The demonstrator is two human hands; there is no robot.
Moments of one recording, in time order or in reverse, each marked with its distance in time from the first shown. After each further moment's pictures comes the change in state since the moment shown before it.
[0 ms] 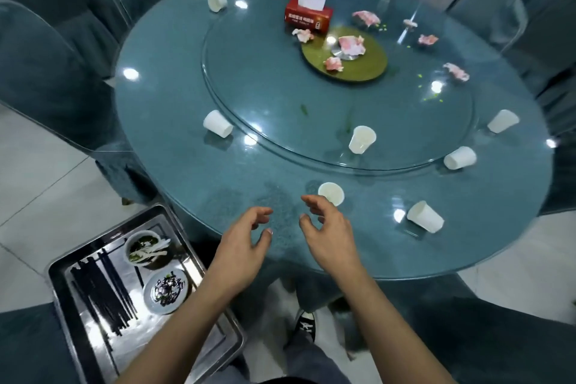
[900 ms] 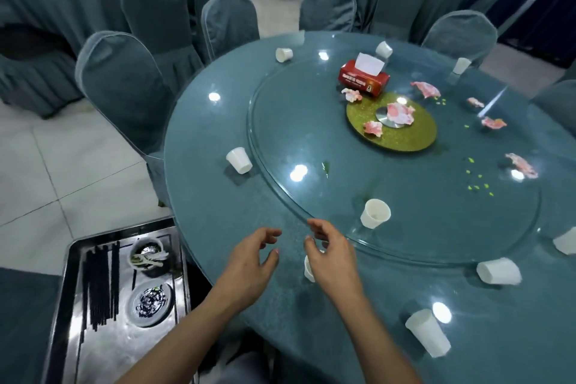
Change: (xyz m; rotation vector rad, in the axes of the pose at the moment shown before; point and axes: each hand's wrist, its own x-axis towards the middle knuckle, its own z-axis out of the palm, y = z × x) left_hand 0.069 0.080 0.082 0.004 0.256 -0.104; right_hand 0.117 0.024 -0.083 0.039 -0.212 -0.170
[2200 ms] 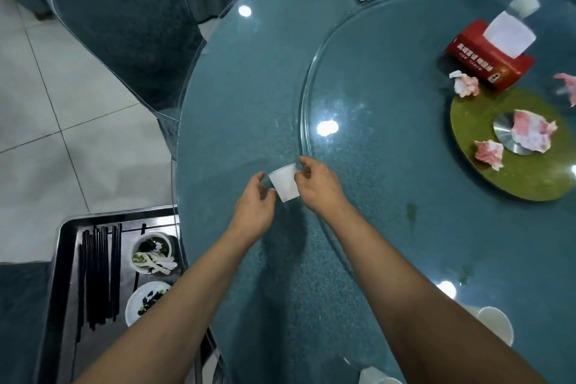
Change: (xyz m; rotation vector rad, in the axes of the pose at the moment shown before) left_hand 0.303 -0.152 -0.073 -0.283 0.123 -0.555; right_hand 0.339 -0.070 0.214 -0.406 -0.438 0.103
